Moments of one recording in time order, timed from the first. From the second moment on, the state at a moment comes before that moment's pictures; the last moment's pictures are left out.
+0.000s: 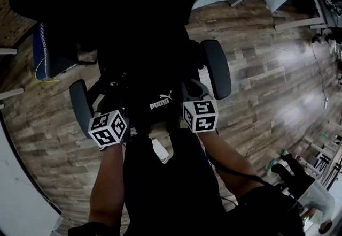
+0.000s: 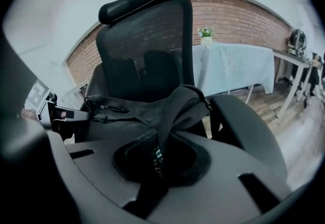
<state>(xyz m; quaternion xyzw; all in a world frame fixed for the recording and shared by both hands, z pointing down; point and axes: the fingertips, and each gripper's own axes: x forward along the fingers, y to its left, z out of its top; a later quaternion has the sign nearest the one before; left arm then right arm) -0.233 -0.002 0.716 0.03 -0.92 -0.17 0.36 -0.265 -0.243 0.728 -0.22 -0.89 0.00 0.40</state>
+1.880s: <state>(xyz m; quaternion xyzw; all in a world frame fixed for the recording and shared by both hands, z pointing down) -0.273 0.007 0.342 0.09 -0.99 -0.10 0.09 -0.323 -0.231 0.359 -0.28 -0.95 -0.01 0.15</state>
